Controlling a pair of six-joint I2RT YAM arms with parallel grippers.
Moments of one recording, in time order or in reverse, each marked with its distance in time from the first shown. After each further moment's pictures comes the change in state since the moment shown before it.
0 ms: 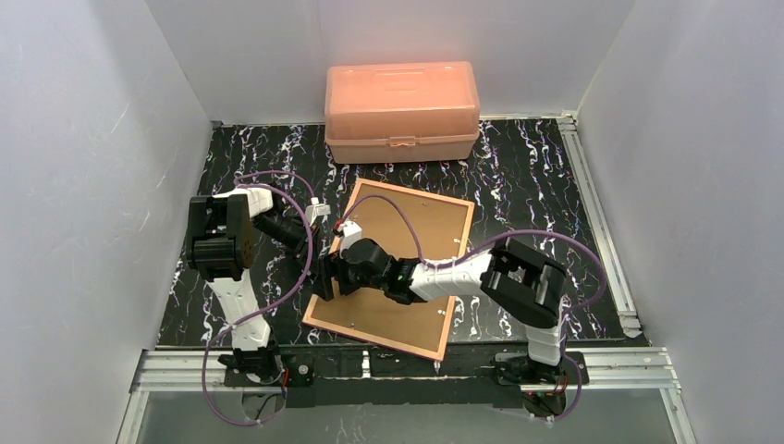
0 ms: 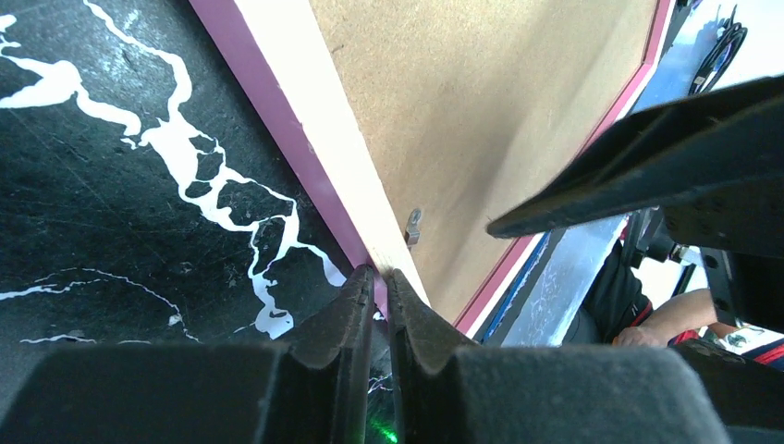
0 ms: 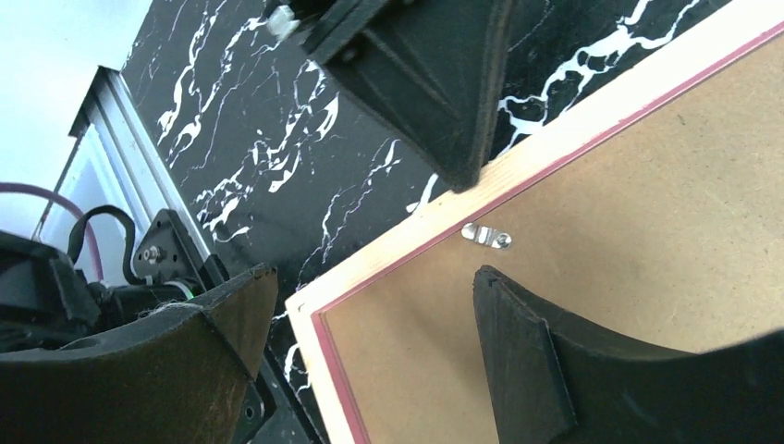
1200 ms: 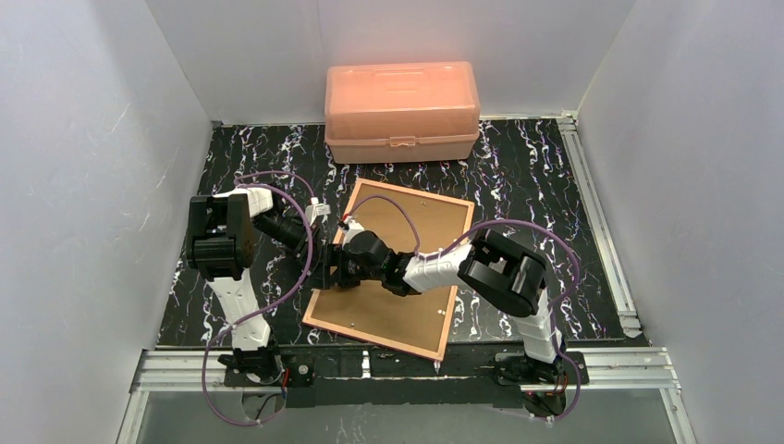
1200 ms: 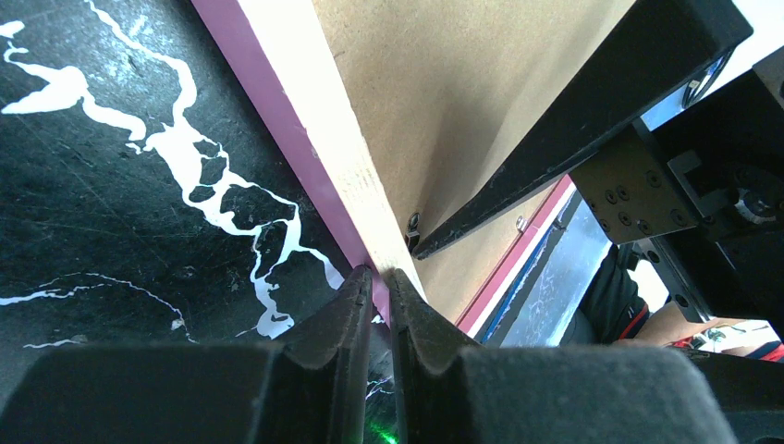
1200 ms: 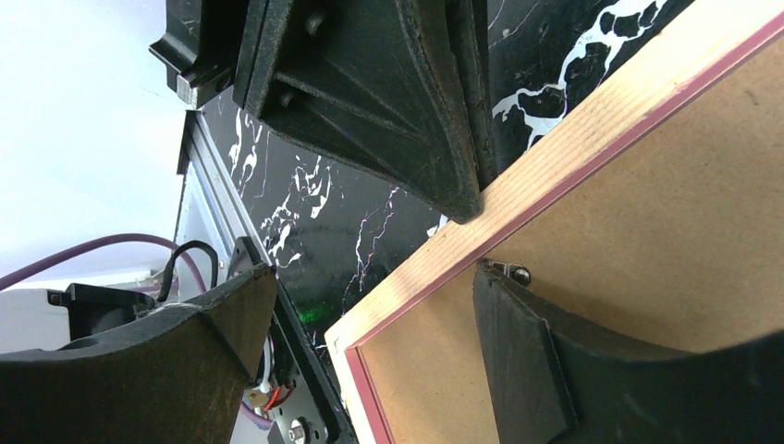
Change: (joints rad) left arm 0.000 0.006 0.000 0.008 0.008 -0.006; right arm -0.072 0.108 0.026 0.107 -0.163 0.253
